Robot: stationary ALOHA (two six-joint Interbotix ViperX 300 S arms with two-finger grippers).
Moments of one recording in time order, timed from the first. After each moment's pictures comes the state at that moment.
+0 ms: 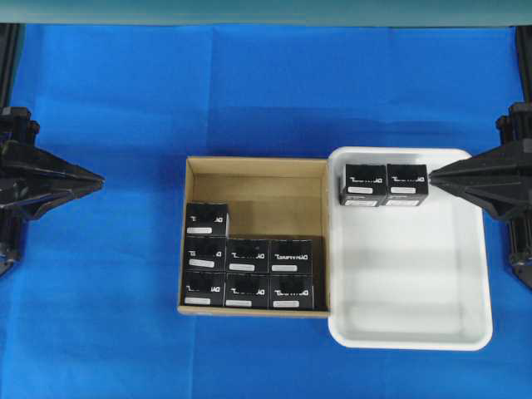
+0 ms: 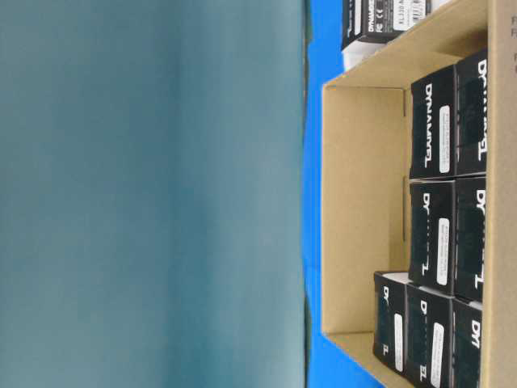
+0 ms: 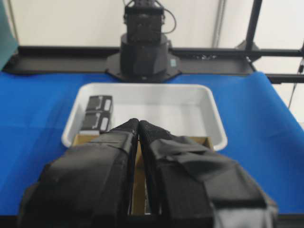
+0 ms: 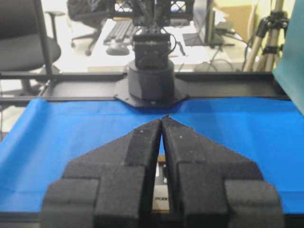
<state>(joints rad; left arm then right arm) 0.00 -0.97 1.18 0.00 -0.29 0.00 0.00 -0.96 1.16 0.00 -0.29 0.00</state>
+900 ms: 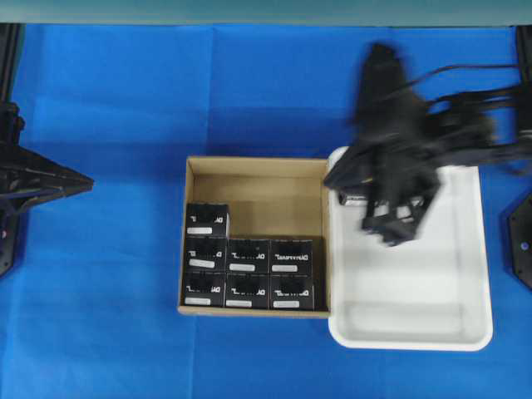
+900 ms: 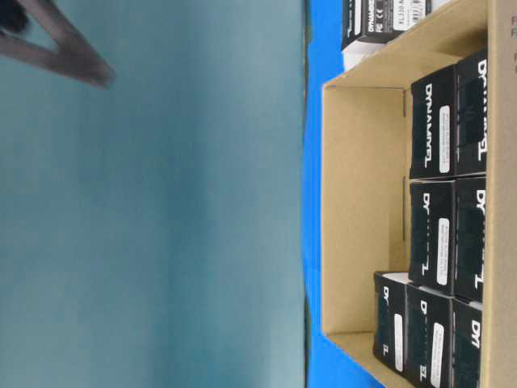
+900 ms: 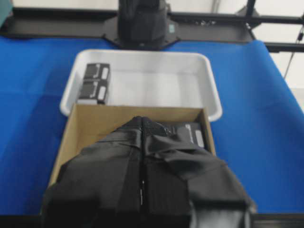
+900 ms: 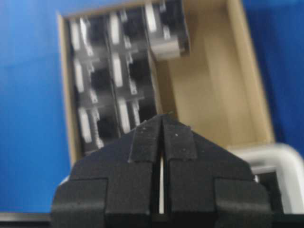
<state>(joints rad) 0.00 -1.04 1.09 0.01 0.00 -0.04 -0.07 -0.27 0.37 0.12 0.80 0.08</state>
